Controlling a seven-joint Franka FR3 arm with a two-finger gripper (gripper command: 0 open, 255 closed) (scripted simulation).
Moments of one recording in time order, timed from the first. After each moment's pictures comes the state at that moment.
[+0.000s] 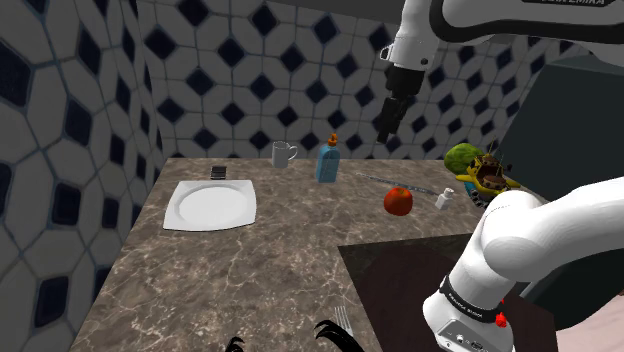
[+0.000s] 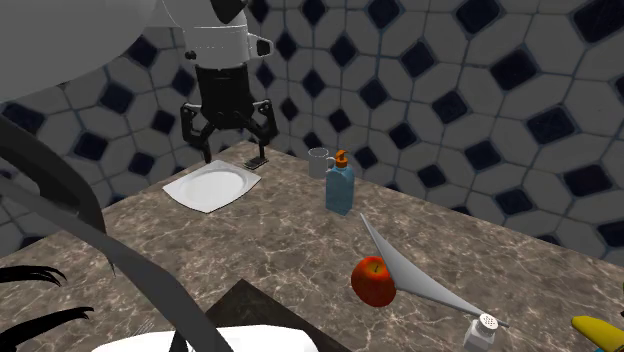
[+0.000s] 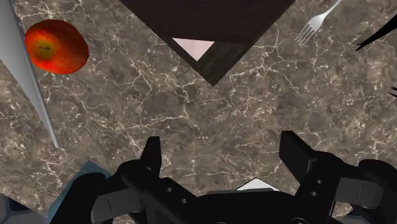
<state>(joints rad) 0.00 -0.75 0.00 -2.34 0.01 1.59 -0.11</state>
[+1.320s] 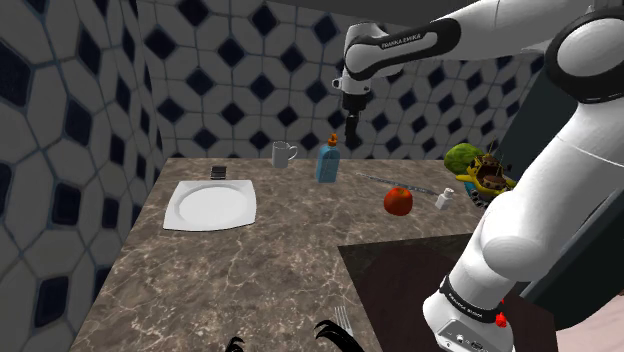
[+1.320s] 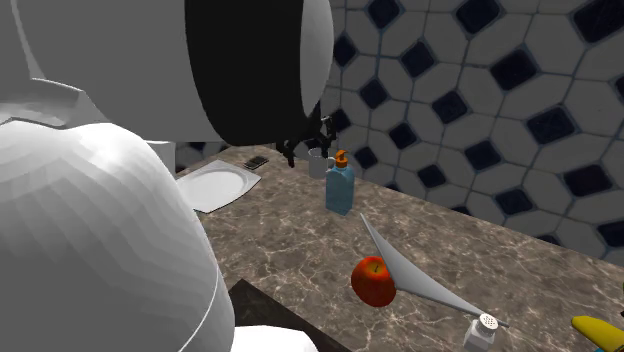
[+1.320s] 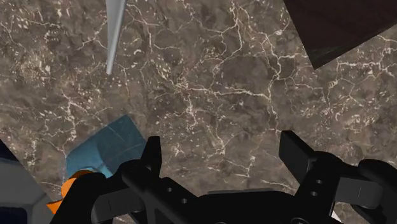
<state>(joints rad) -0.01 -0.12 -0.22 -2.05 -0.11 1.85 -0.60</state>
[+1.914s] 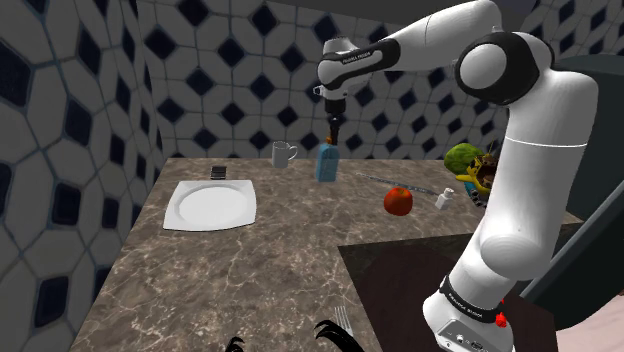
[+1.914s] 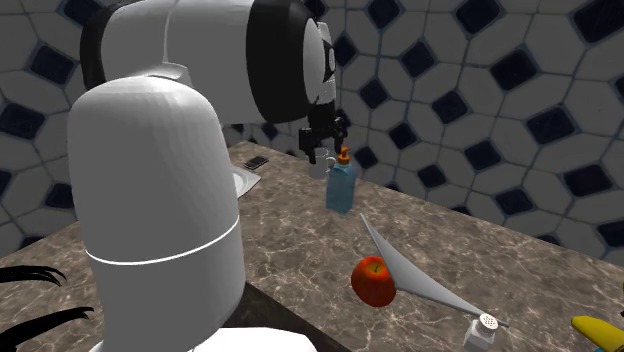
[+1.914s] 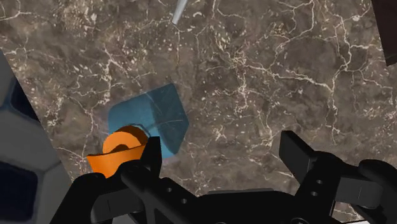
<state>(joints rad) -0.04 0.24 -0.25 -1.73 -0.09 1.87 -0.82</state>
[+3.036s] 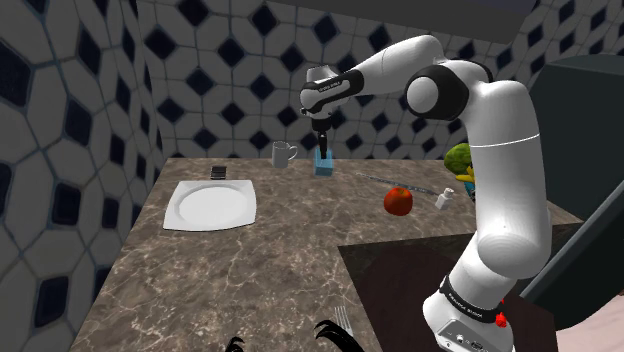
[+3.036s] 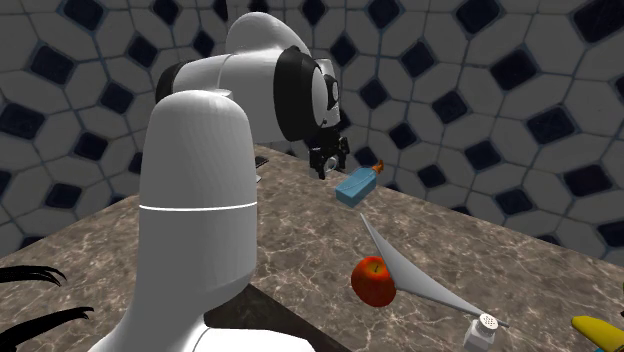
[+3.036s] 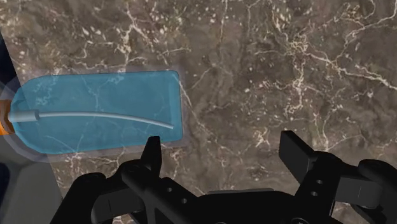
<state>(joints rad) -0.09 0.54 -0.23 -1.50 -0.07 1.92 -0.95</state>
